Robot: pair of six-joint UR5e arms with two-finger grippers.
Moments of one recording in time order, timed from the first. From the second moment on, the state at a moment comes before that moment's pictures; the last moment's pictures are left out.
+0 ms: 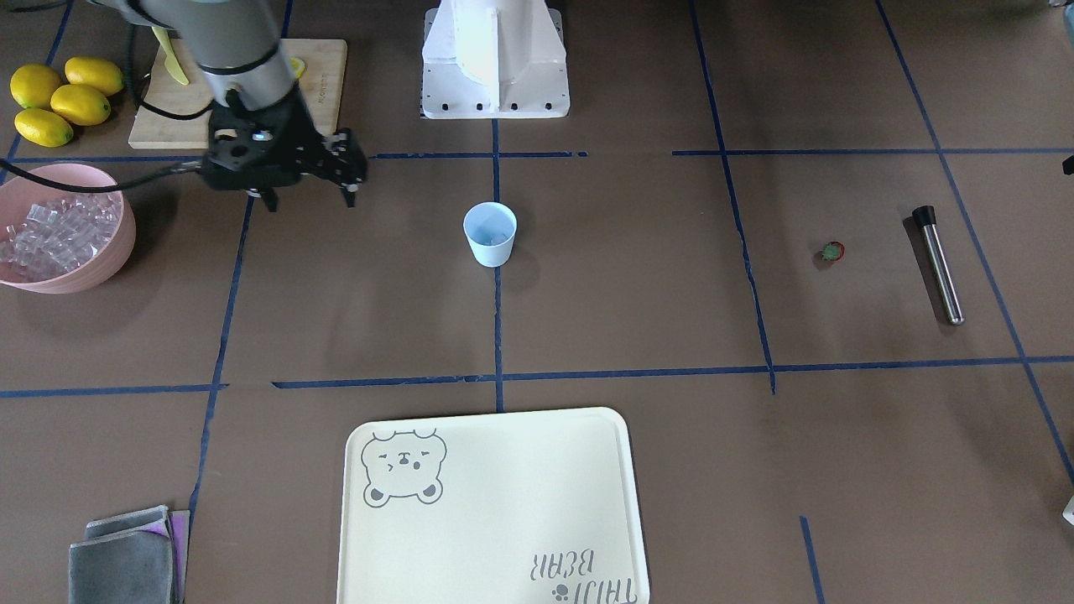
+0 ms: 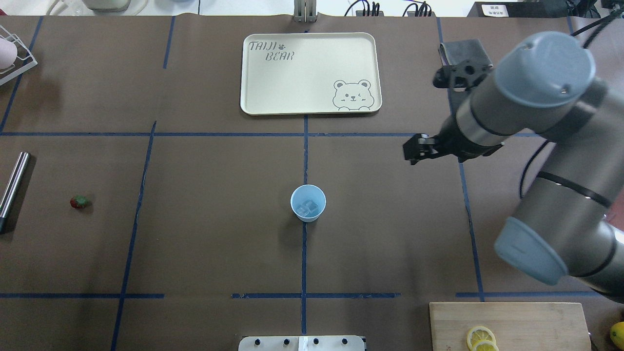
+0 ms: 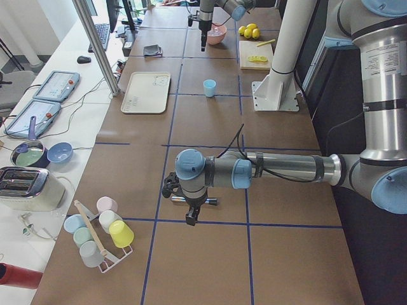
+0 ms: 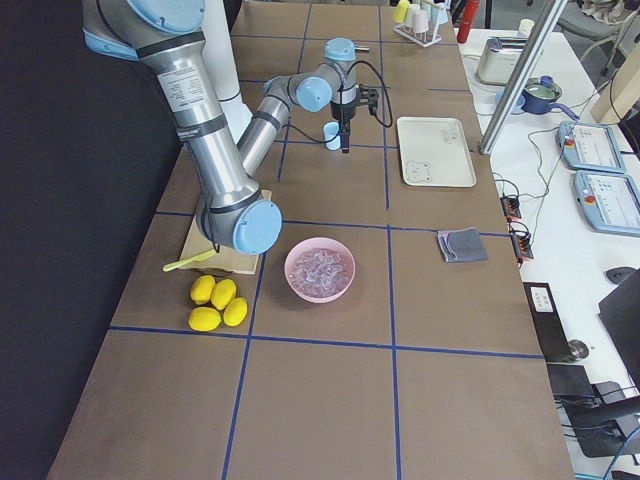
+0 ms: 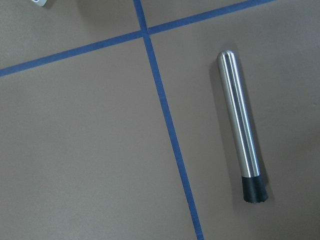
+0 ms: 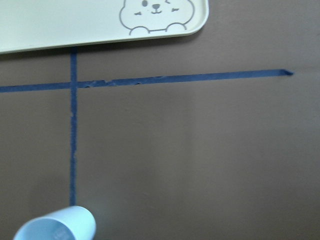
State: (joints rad) left arm -1.51 -1.40 -1.77 -1.56 -2.35 0.22; right arm 0.76 -1.22 2.14 -1.79 1.99 0.94
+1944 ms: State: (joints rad) left arm -1.51 -1.40 -1.77 -1.56 -2.38 0.22; right arm 1.06 -1.90 1.96 -1.18 2.19 0.84
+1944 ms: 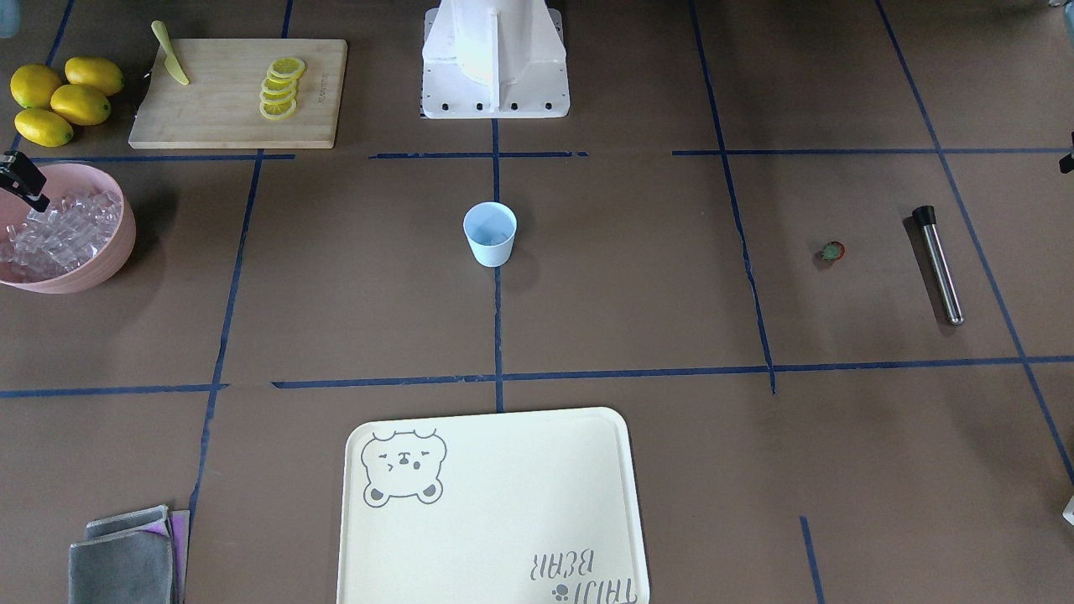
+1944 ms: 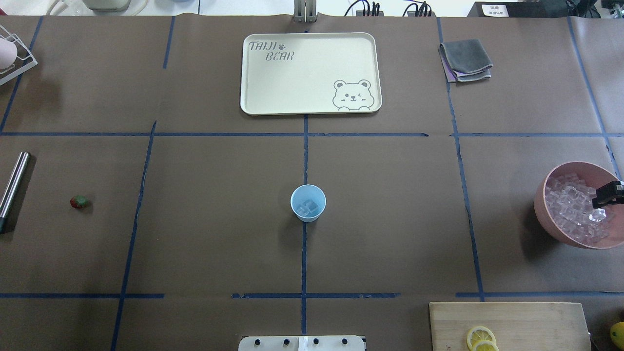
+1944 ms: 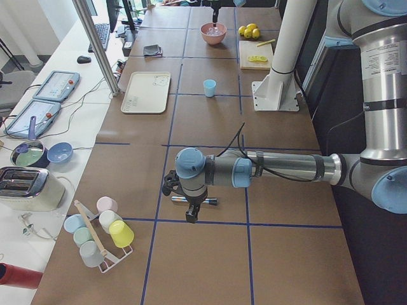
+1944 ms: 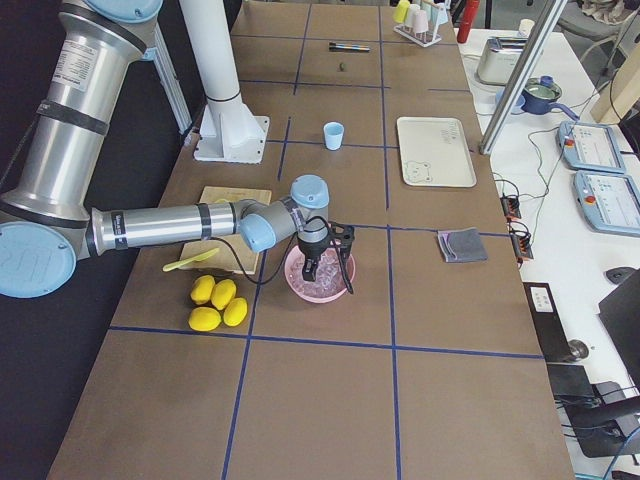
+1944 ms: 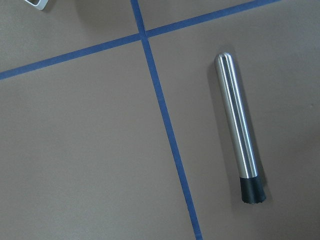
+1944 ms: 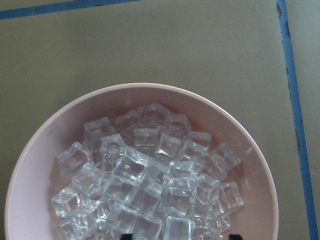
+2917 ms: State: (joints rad) left arm -1.51 -1.40 -1.77 -1.56 -2.39 0.22; right arm 0.99 -1.90 1.93 -1.18 2.17 0.85
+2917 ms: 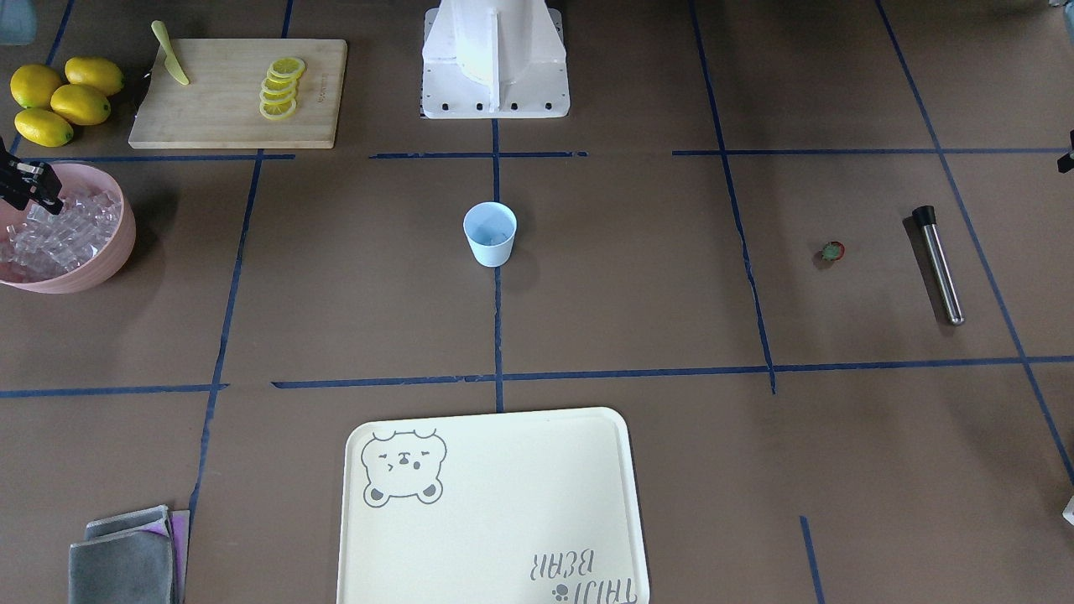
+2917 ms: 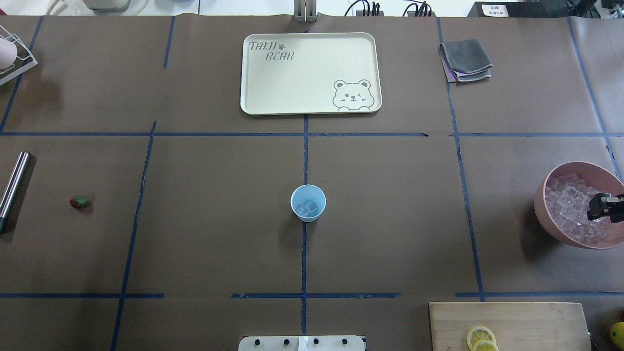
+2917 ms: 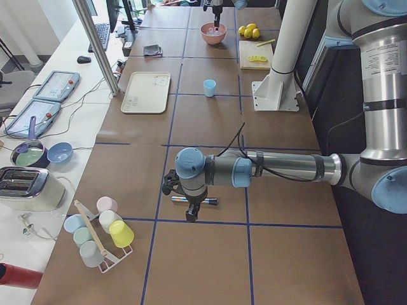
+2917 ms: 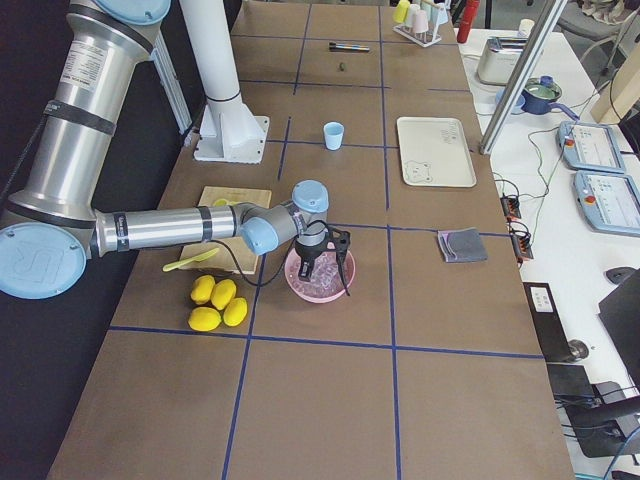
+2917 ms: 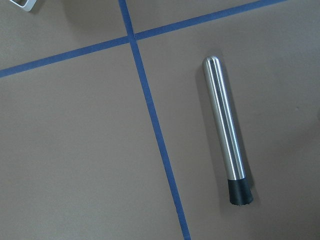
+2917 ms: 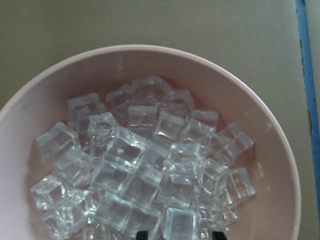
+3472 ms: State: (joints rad) left arm -1.51 -1.40 -1.77 -1.56 -2.39 0.22; right arm 0.99 -1.90 1.92 -1.18 2.16 0.85
